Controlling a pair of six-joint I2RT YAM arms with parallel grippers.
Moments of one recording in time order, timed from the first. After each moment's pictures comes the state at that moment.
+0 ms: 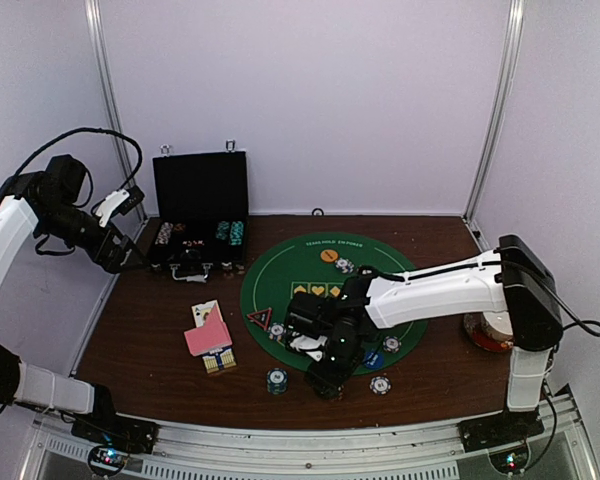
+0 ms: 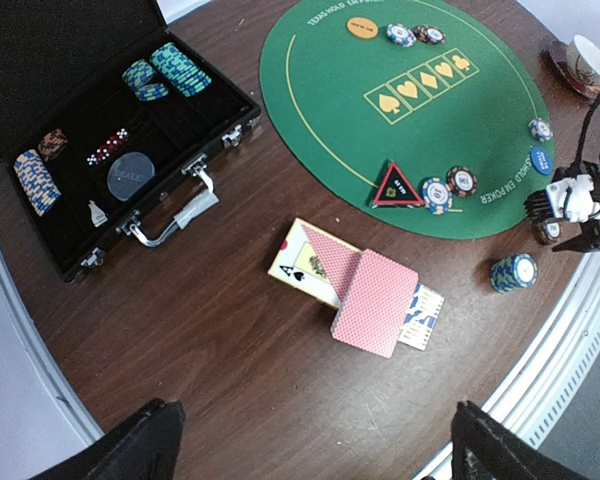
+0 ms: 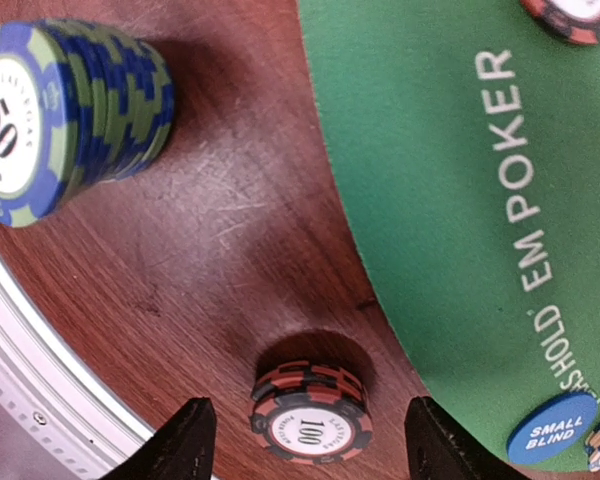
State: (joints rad) left arm 0.01 1.23 1.41 -1.28 0.49 0.58; right arm 1.16 1.95 1.40 -0.90 -0.08 0.24
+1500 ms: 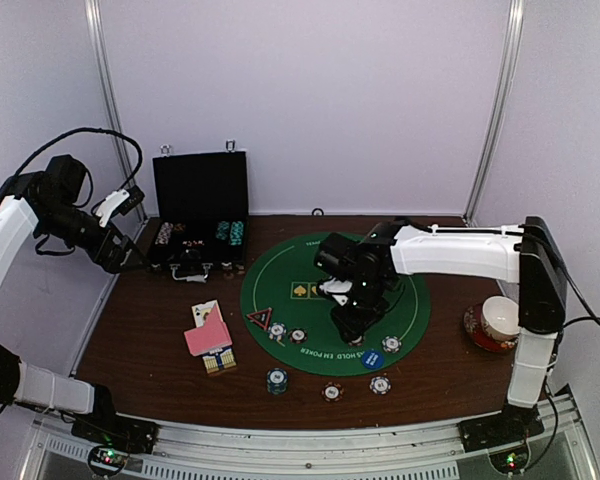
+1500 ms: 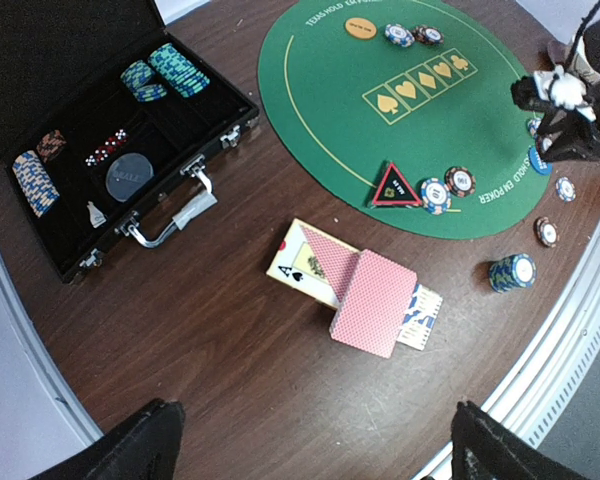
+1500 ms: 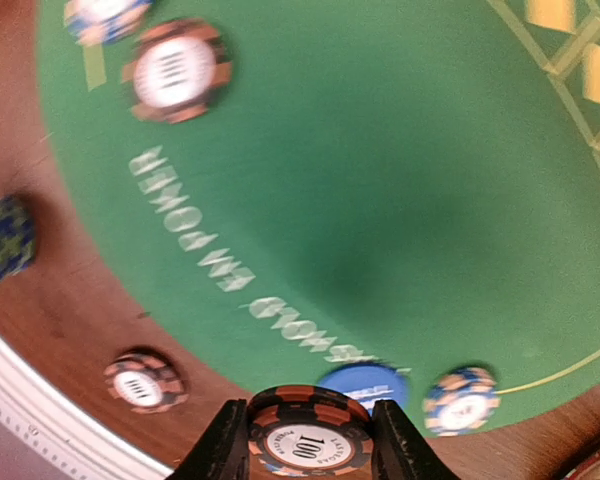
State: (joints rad) left arm 0.01 1.23 1.41 -1.28 0.49 0.58; right arm 0.94 1.91 1.52 -1.05 0.00 0.23
